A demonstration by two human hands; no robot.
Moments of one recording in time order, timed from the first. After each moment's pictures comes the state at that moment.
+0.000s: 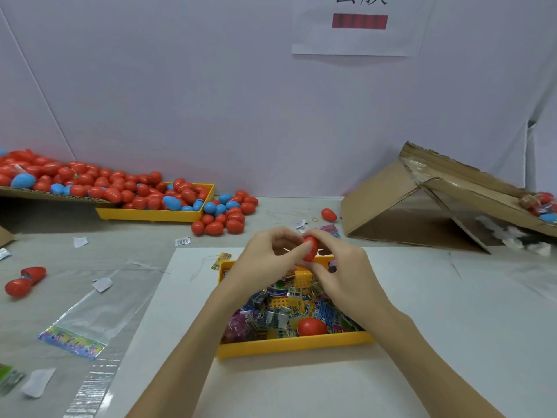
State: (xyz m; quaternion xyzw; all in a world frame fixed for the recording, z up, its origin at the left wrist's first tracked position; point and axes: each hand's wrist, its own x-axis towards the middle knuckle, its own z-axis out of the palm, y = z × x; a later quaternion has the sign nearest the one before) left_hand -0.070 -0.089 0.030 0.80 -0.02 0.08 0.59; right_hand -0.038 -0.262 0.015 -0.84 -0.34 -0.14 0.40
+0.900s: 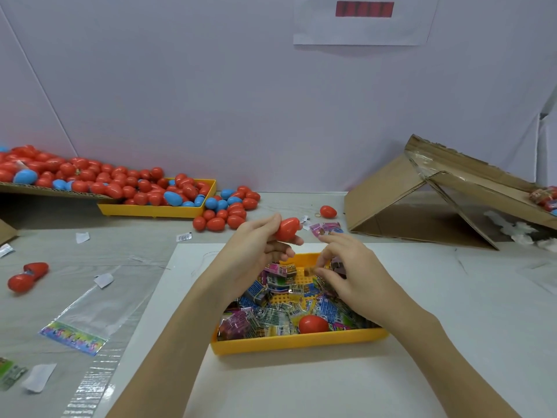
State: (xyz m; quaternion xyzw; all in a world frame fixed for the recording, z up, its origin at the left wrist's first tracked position) left_hand -0.069 -0.076 0.040 0.63 0.05 0.01 0.77; right_hand -0.032 -0.278 0.019 -0.91 -0.31 -0.04 0.28
